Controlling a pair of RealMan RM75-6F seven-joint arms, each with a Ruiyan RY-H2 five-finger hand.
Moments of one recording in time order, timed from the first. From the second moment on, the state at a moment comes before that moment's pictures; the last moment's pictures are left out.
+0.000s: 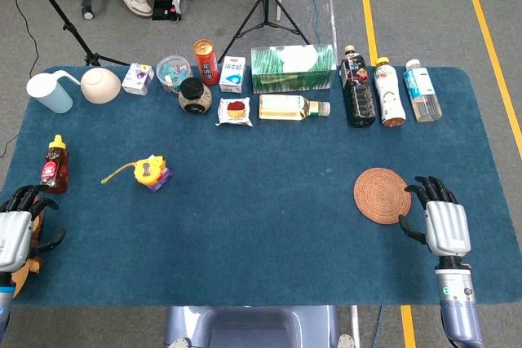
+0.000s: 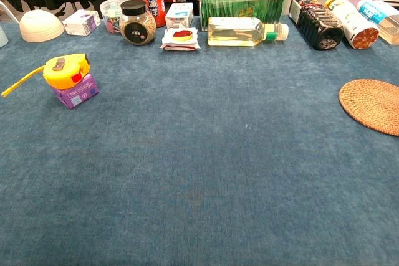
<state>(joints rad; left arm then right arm) -0.11 -1.10 -0.06 -1.77 1.40 1.46 0.21 0.20 -1.33 0.16 -1.66 -1.33 1.42 -0.25</state>
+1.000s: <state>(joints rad) -0.17 -1.08 -0.08 -1.80 1.37 1.38 0.24 0.18 -1.33 0.16 -1.65 -1.32 1.45 -0.23</state>
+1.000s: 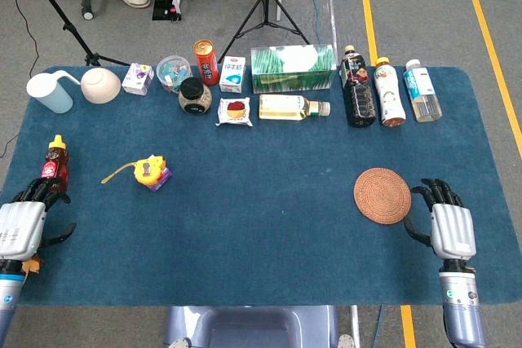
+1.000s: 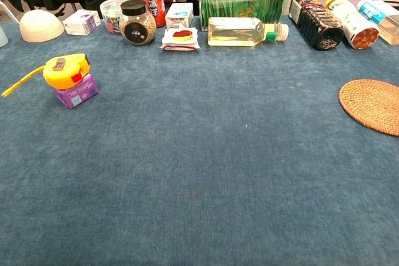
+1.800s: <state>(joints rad) -0.34 -1.06 -0.14 -1.81 1.23 1.16 0.35 0.16 -1.32 0.16 -1.65 -1.31 1.46 -0.20</state>
